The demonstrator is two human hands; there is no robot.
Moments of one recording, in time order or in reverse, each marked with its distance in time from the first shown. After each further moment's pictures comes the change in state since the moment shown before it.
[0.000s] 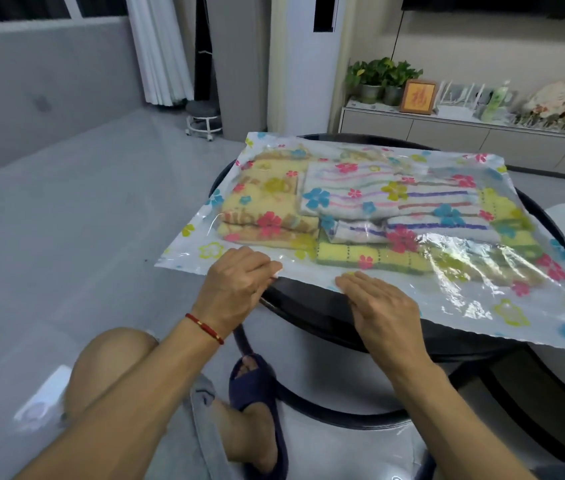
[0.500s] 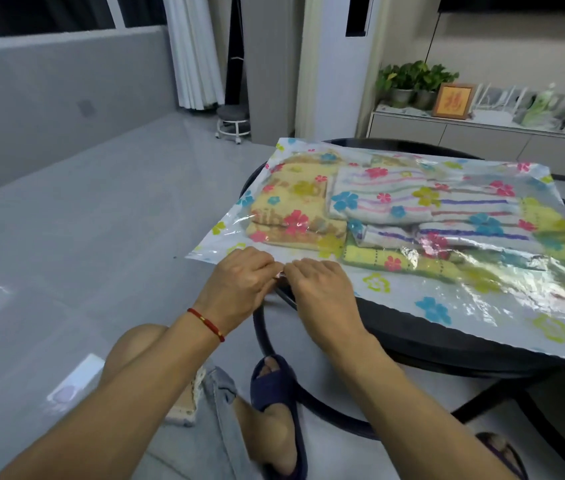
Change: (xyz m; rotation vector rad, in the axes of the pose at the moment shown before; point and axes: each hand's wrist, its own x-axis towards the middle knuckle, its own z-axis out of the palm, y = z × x) left_hand -0.019 -0.028 -0.021 0.078 -0.105 -0.007; right_hand 0.061 -0.104 0.031 0.039 -0.185 -0.169
